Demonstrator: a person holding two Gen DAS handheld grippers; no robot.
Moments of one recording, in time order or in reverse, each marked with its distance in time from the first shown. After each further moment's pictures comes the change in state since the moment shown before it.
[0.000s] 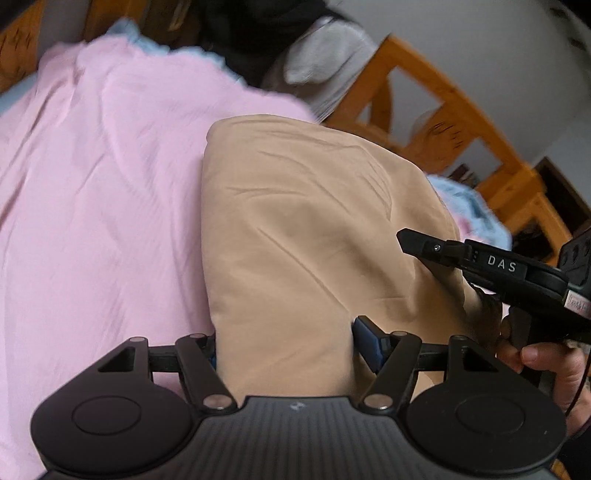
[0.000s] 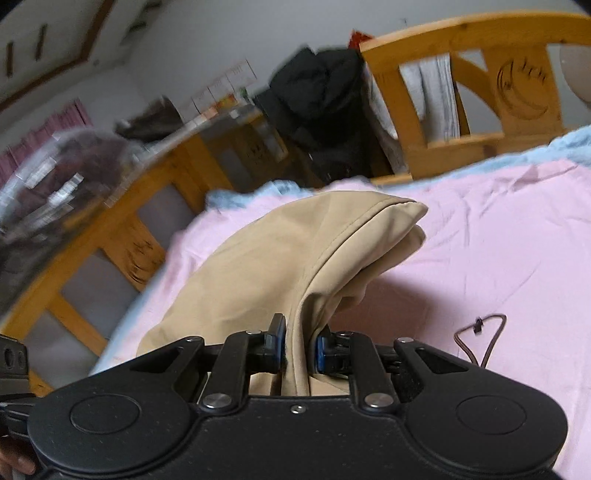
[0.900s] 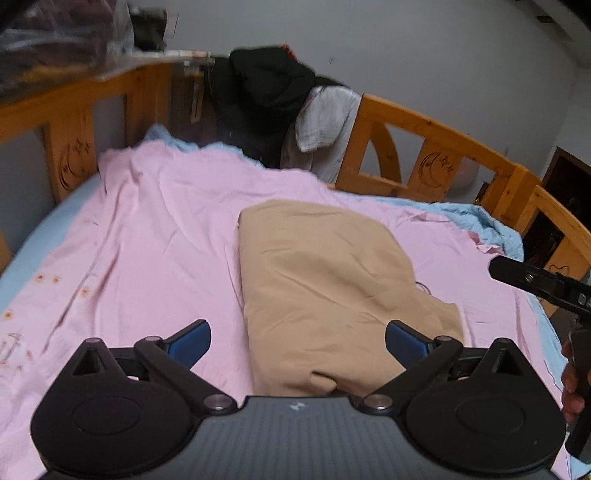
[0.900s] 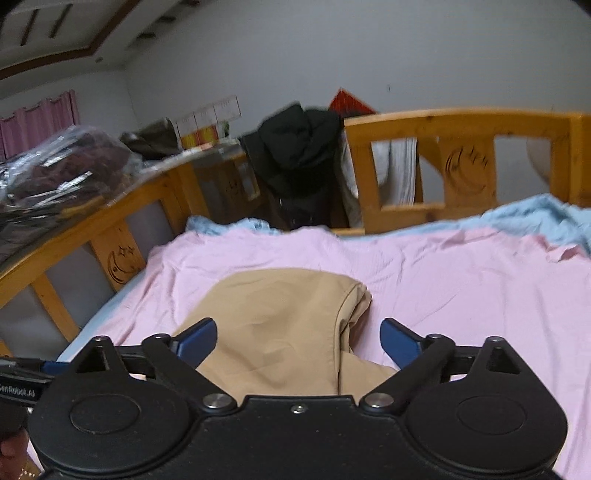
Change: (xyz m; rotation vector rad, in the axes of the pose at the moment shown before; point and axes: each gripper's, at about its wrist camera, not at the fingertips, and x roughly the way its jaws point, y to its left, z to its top) left arm -0.124 -0.045 -0.056 0.180 -0.262 0.176; right arm -0.153 0.055 -0.064 -0.141 -0.263 -0.160
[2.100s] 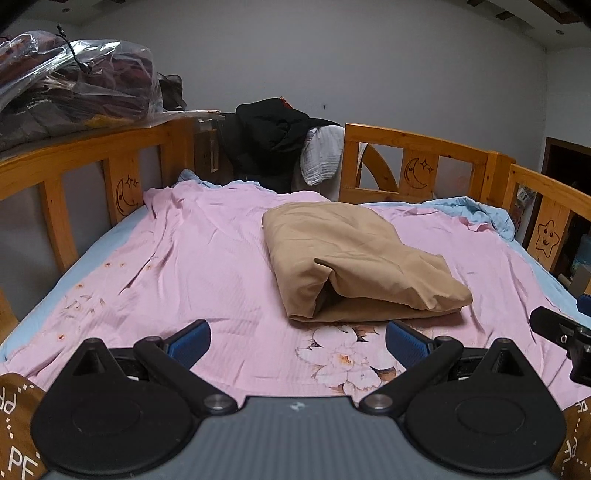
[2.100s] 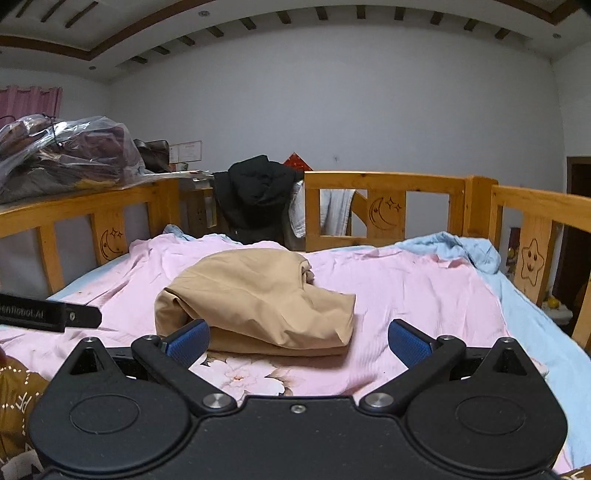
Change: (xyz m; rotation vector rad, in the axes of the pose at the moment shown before) left arm -0.108 -0.017 -0.131 0.135 -0.178 0.100; right arm -0.173 0.076 -0.166 -0.118 -0.192 -0.253
